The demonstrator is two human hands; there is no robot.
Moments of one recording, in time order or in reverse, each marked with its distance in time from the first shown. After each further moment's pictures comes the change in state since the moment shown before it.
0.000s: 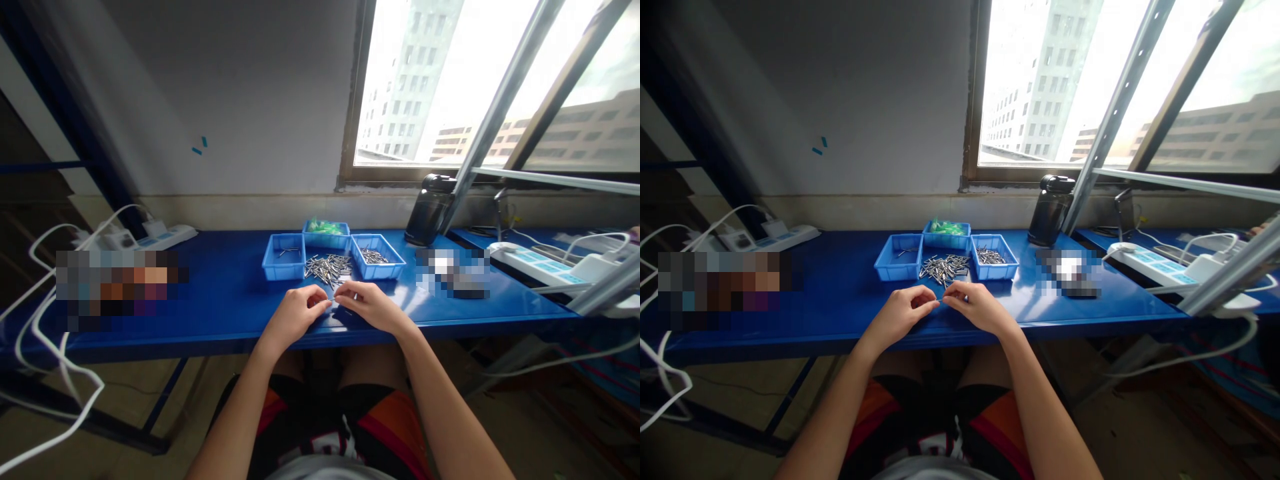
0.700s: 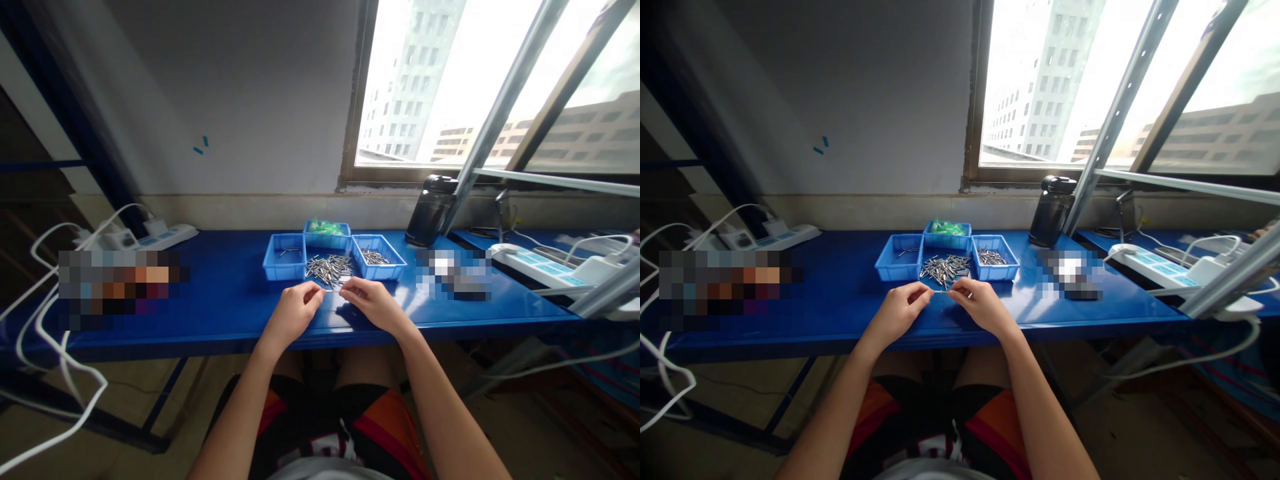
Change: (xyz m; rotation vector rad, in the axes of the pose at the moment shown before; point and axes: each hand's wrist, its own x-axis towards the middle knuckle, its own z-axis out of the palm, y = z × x) left_hand 0.000 0.000 0.000 0.015 0.099 -0.020; right_hand 0.001 0.003 0.002 -0.028 0.153 0.031
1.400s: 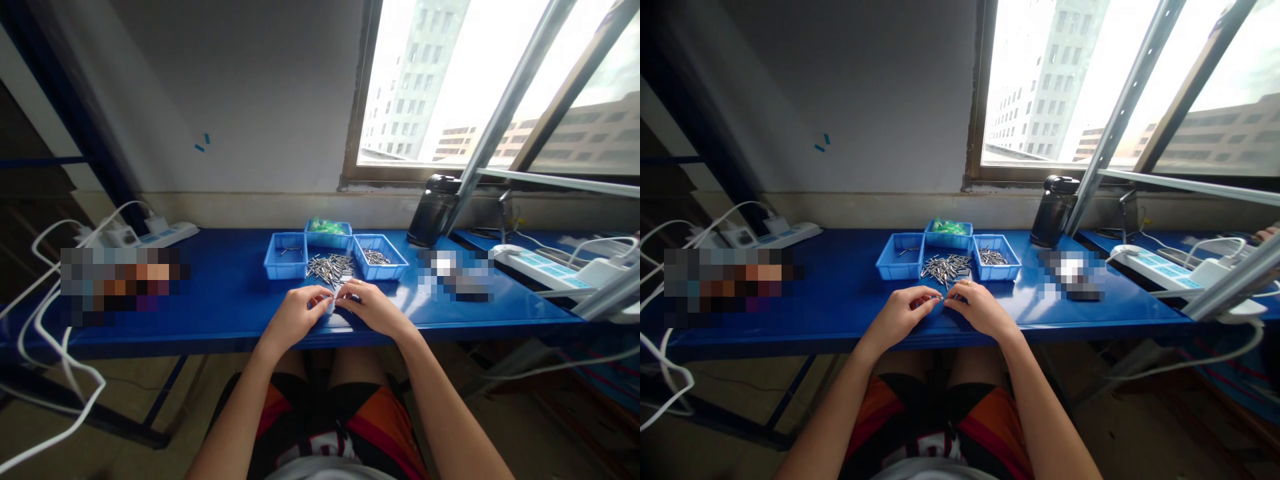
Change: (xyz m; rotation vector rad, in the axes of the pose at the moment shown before) left_hand -0.003 0.000 0.000 -0.034 -0.065 0.089; right_hand 0.002 0.002 0.002 -0.149 -0.113 -0.100
